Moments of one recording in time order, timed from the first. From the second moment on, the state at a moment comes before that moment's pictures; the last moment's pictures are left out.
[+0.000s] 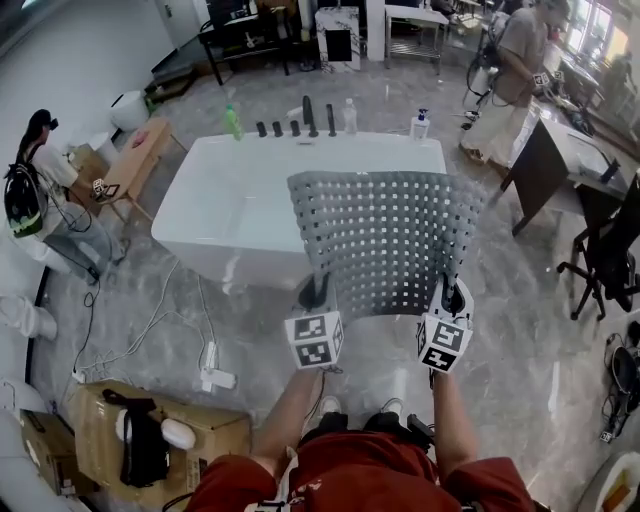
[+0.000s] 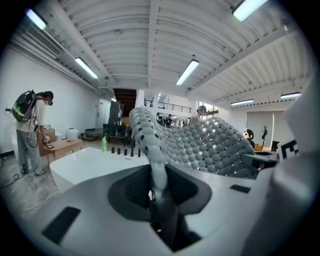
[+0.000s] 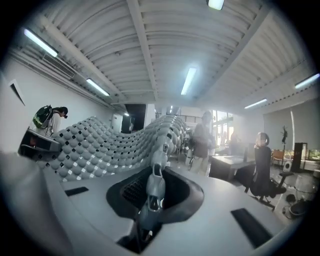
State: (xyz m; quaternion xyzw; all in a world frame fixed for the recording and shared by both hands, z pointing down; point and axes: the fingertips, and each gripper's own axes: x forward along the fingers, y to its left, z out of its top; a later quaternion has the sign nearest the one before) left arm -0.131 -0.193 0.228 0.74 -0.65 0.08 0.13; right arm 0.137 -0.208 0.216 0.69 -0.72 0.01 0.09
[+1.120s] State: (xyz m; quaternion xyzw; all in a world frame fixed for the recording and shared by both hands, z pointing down) left arm -0.153 -0.129 -0.035 0.68 -0.70 -0.12 -0.18; right arm 0.132 -0.147 -0.036 0.69 -0.67 -0.21 -0.17
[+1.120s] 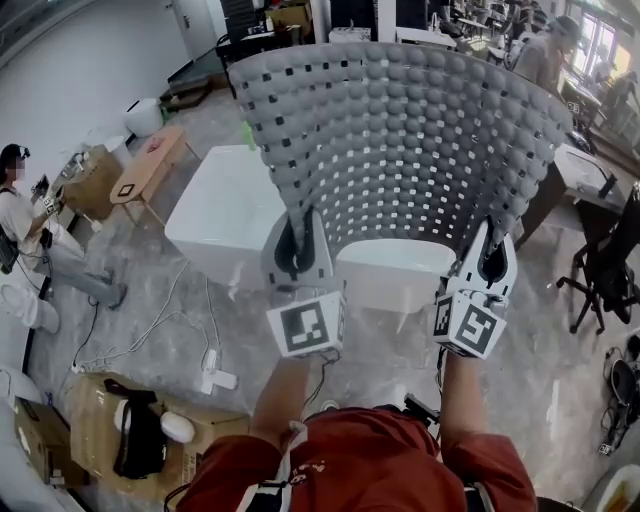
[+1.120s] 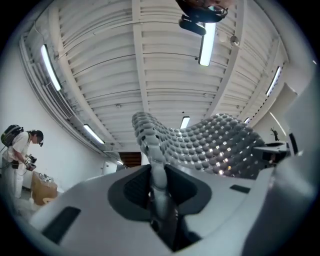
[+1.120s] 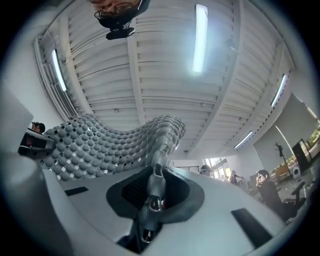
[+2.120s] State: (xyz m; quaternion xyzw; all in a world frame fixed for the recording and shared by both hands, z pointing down) left arm -0.160 -0.115 -0.048 0.67 -0.71 -0.13 -0.20; right arm 0.133 -0.132 -0.050 0.68 -0.67 -0.22 -0.18
